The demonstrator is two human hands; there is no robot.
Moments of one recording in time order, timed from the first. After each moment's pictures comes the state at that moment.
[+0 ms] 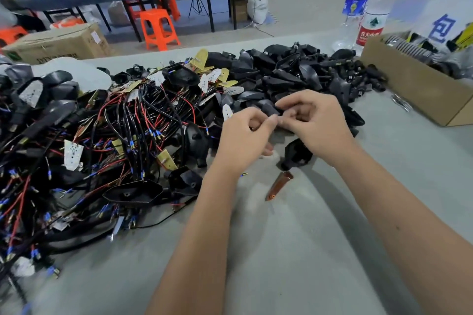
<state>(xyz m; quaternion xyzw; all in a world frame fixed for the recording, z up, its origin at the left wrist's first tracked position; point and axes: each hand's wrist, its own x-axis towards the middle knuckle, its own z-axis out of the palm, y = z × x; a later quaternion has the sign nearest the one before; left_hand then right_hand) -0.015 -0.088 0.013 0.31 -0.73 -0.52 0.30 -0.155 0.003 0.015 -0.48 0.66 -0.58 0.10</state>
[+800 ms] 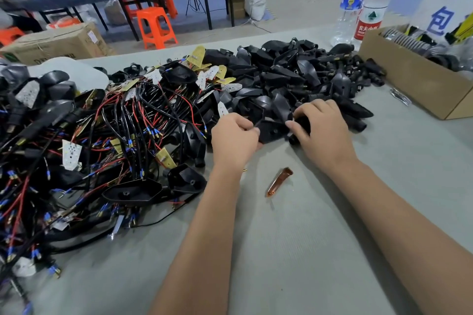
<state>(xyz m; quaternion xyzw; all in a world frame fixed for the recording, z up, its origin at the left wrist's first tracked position) -0.017 -0.095 -0.003 0.44 -0.67 -0.50 0.32 -0.169 0.011 -0.027 -0.48 0.80 -0.33 -0.14</state>
